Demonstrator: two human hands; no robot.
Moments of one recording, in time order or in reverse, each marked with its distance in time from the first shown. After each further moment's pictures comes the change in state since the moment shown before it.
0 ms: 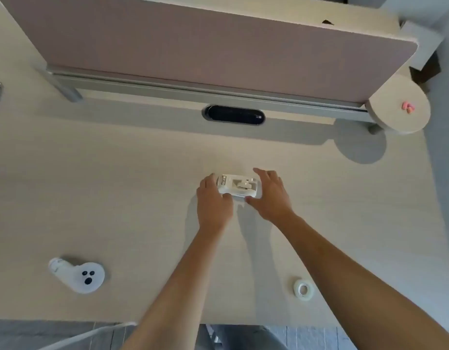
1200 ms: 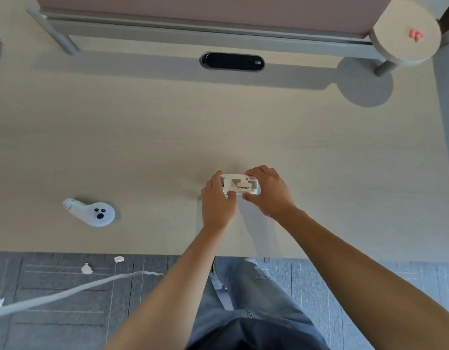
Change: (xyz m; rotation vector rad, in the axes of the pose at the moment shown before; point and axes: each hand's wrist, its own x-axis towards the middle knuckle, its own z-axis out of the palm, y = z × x) left_hand -0.118 -0.094 0.035 0.025 -0.057 0.004; right_hand -0.125 0.043 0.061 -0.047 -0.021 -0.165
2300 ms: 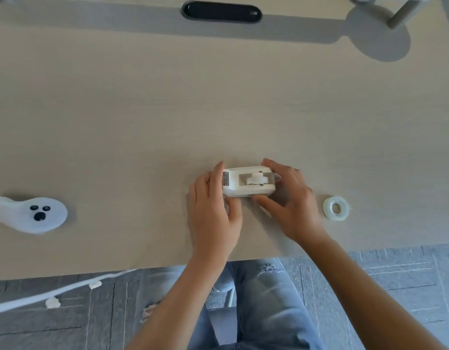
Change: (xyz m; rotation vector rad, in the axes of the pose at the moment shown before) left_hand -0.016 -0.093 0.029 0.152 0.279 0.485; right_hand -0.055 0.041 0.090 0.332 0.391 -0.126
